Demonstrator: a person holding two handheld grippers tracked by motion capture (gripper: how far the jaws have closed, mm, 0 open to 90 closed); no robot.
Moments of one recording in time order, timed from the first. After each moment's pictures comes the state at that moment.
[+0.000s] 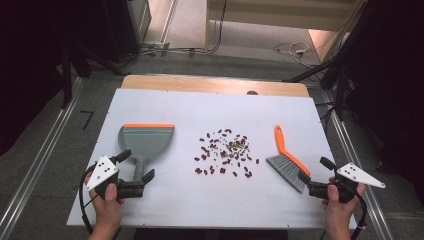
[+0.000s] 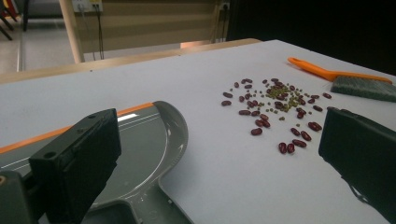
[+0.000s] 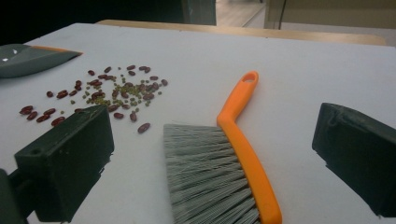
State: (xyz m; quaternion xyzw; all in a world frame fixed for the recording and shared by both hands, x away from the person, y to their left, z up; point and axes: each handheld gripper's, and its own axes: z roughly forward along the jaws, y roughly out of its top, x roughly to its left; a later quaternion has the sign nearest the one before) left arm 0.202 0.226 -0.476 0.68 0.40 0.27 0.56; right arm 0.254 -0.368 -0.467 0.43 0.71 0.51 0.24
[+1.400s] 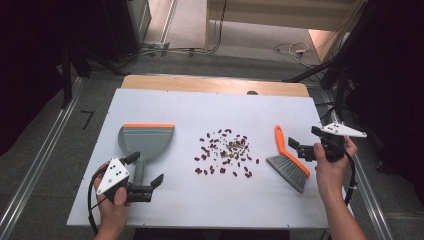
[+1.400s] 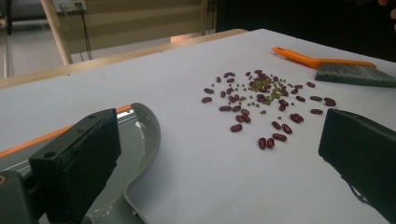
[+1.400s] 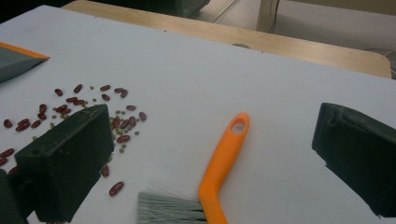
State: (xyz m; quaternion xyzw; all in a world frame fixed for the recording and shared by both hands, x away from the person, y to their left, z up) left arm 0.198 0.204 -0.471 0.70 0.37 0.27 0.54; right arm 0.337 -0.332 -0.412 0.44 0.75 0.44 0.23
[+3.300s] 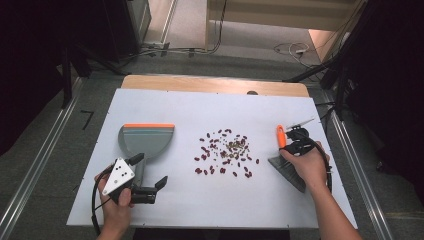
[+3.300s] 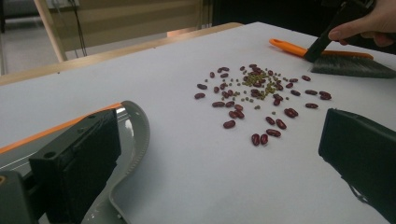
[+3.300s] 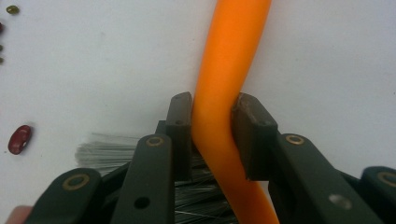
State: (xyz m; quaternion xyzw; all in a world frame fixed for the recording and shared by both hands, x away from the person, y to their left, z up) left arm 0.198 0.192 -0.472 0.71 0.37 0.26 0.53; right arm 0.394 -0.290 -0.471 0.56 0.81 0.14 0.10
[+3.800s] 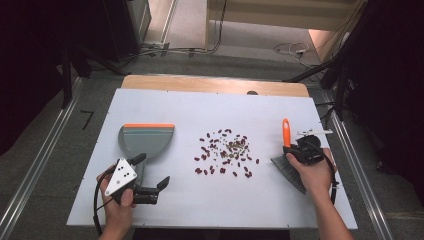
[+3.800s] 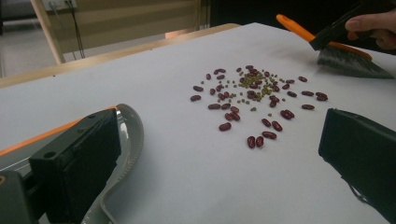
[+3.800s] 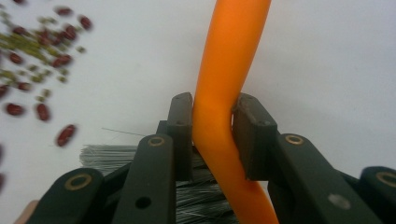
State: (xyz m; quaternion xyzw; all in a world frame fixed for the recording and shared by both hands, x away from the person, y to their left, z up) left arm 0.197 0.188 -0.470 0.72 0.36 0.27 0.54; right arm 0.350 -0.309 -0.461 0.53 0.78 0.29 0.17
